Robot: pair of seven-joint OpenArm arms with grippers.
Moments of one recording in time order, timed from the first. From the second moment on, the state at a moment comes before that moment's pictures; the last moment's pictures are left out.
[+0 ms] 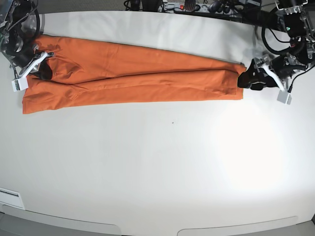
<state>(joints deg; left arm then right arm) 13.6 -25.8 -26.9 90.9 -69.8 -34.7 70.2 -19.8 18.3 35.5 94.7 40.5 40.7 -54.2</state>
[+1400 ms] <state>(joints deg) 13.7 -19.1 -17.0 108.2 -85.2 -40.1 76.6 -19.8 18.3 35.5 94.7 40.9 40.7 -55.5</state>
